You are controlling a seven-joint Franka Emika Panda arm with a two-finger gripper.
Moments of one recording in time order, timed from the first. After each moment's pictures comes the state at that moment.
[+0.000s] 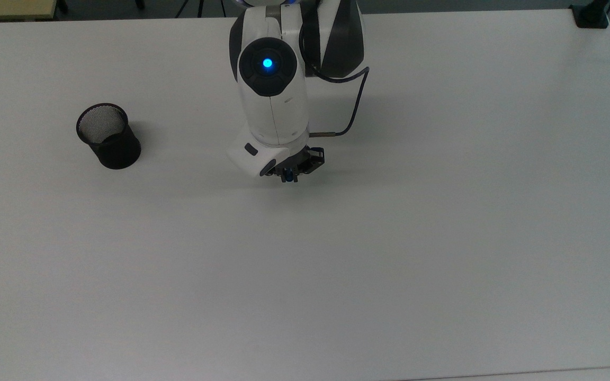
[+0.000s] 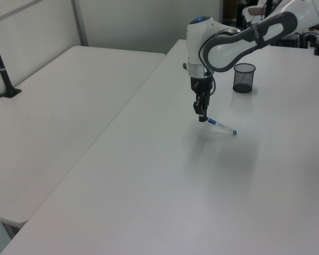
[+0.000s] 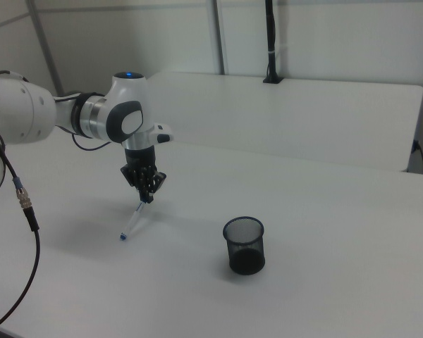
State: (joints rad) arm 0.16 0.49 -0.05 -1.60 0.09 2.03 0.02
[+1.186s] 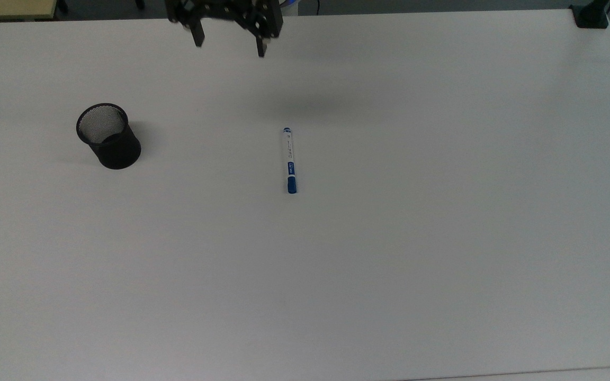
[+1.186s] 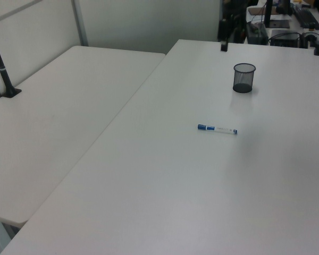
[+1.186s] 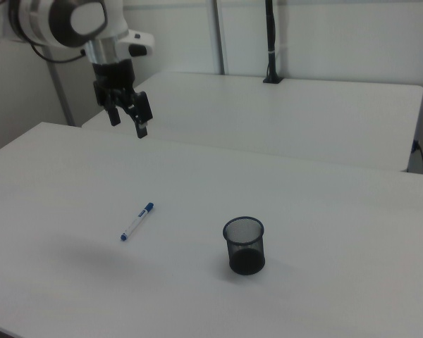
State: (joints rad) arm 0.08 0.06 -0.09 -1.57 0.04 1.66 0.19
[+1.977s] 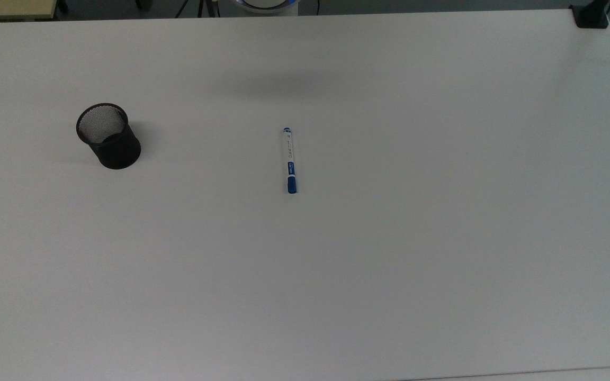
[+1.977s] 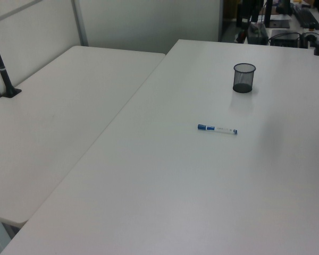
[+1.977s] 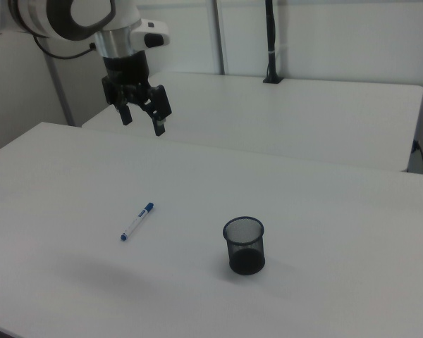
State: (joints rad) arm 0.01 -0.03 -0.13 -1.60 0.02 1.64 -0.02
